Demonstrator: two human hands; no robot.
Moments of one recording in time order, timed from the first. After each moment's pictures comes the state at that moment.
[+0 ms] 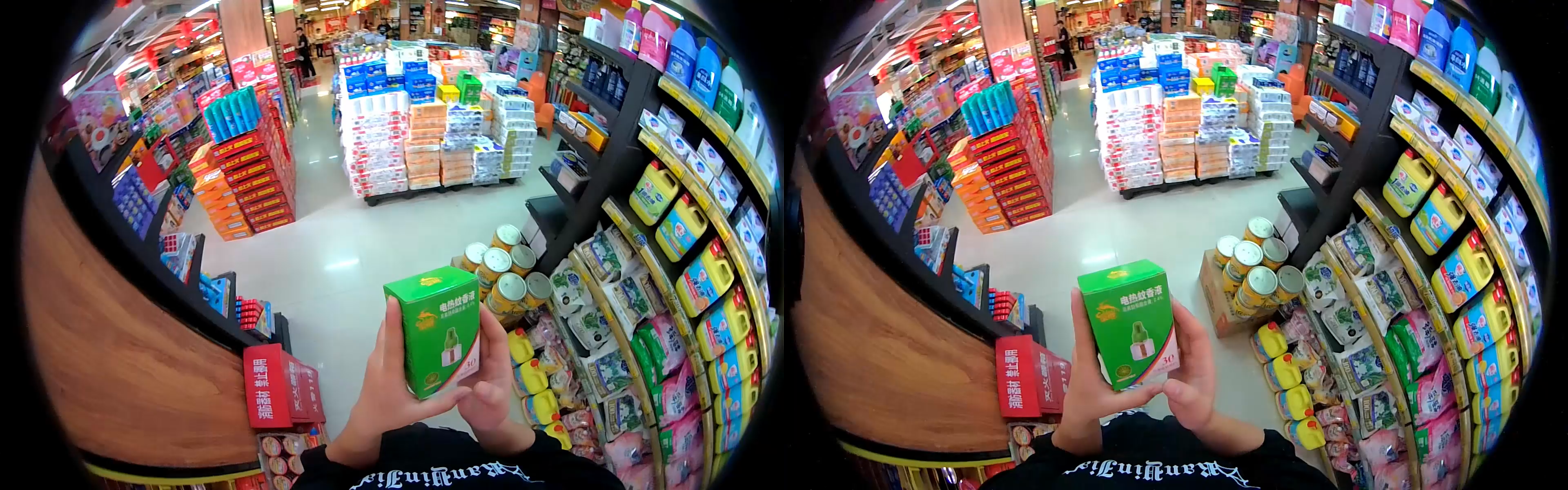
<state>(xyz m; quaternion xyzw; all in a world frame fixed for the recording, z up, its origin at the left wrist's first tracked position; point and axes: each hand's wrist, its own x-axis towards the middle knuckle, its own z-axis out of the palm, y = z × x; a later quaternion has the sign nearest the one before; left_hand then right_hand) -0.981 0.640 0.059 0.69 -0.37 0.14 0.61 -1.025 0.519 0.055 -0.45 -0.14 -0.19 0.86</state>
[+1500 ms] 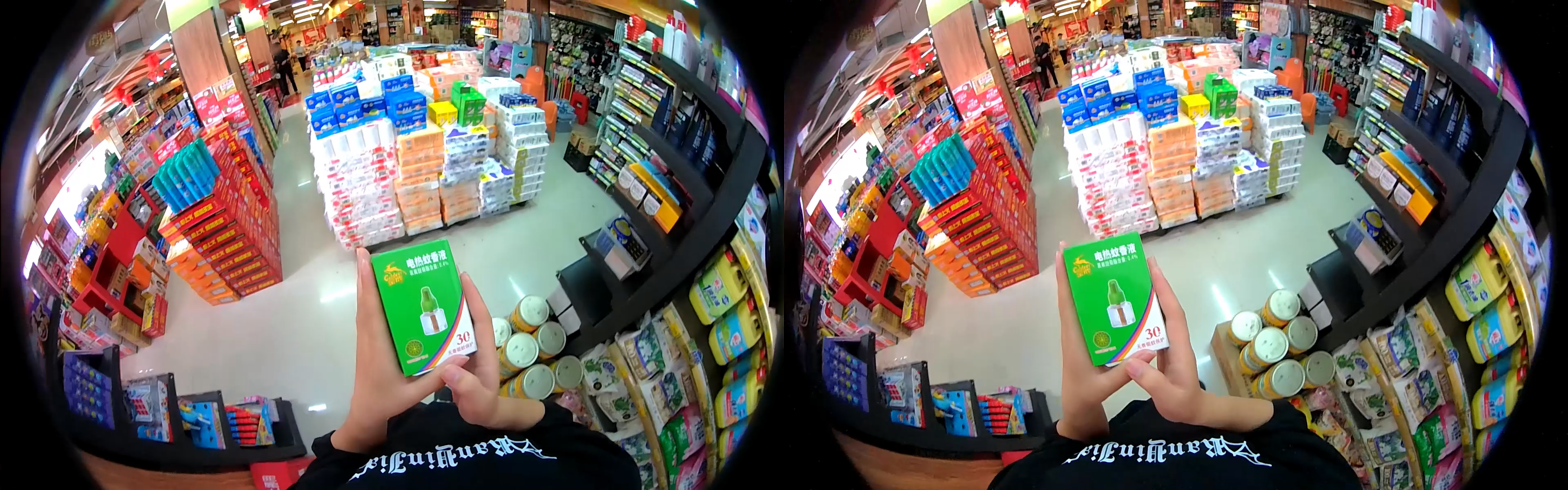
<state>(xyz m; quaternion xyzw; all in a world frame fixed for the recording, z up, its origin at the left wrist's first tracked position) -0.521 0.499 0.087 0.69 -0.34 0.15 0.62 -0.571 0.389 0.079 -0.51 -0.22 -0.18 0.81</state>
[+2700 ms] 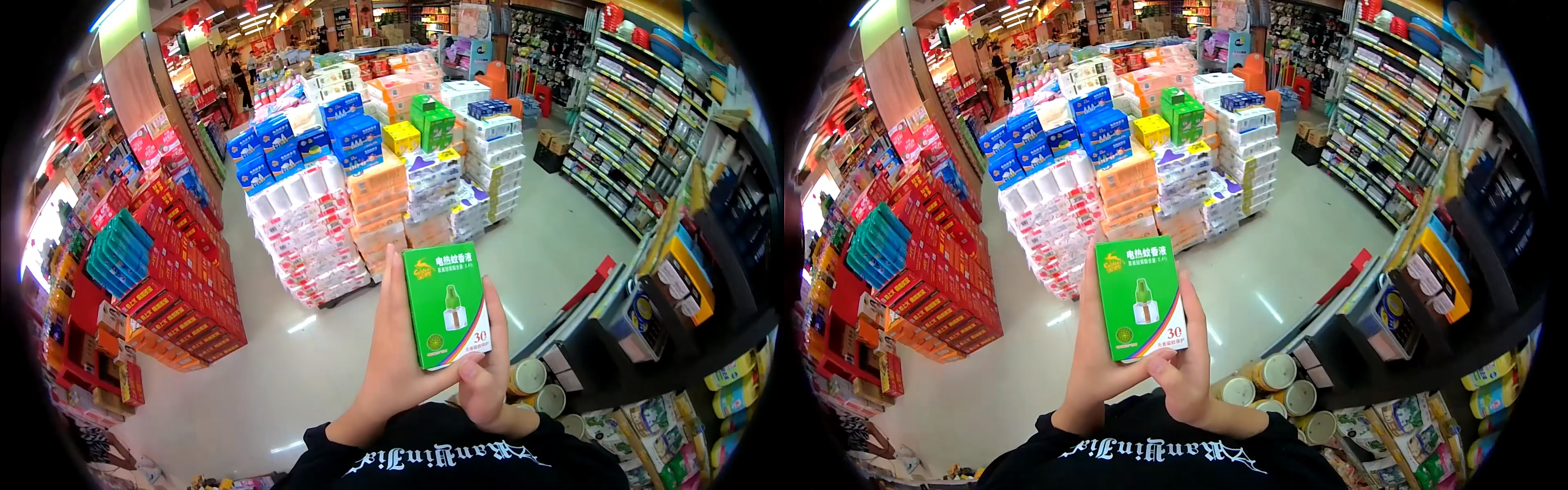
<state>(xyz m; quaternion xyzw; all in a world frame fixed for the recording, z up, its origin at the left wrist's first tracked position) -0.192 0.343 0.079 0.68 -0.43 0.07 0.58 -0.266 0.252 0.068 -0.51 -0.09 -0.31 0.80</state>
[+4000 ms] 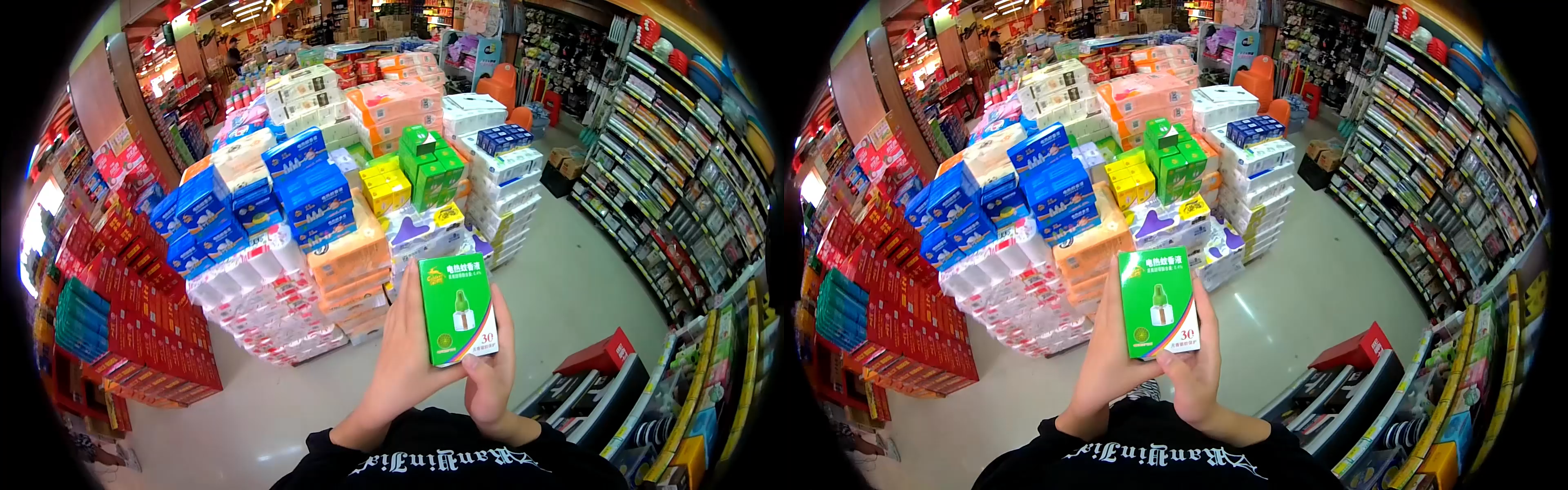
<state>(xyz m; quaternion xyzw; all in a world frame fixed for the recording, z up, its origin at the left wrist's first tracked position) 0.162 0.098 0.062 0.76 -0.42 0.06 0.49 0.084 0.007 0.060 -0.53 -0.05 -0.31 0.79</state>
